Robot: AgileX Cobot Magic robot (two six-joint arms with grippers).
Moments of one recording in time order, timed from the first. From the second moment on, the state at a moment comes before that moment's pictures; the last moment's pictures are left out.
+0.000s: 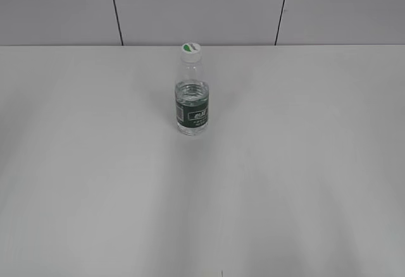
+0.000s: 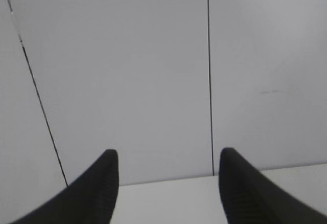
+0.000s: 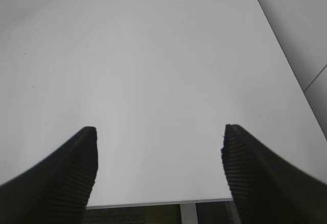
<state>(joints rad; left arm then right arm) -0.01 0.63 -0.86 0.05 0.36 0.04 0.03 -0.01 -0.52 -0.05 1.09 -0.13</state>
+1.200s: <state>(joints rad) 0.00 1.64 -0.99 0.21 -0.52 0.05 0.03 -0.01 -0.52 -0.05 1.09 -0.13</state>
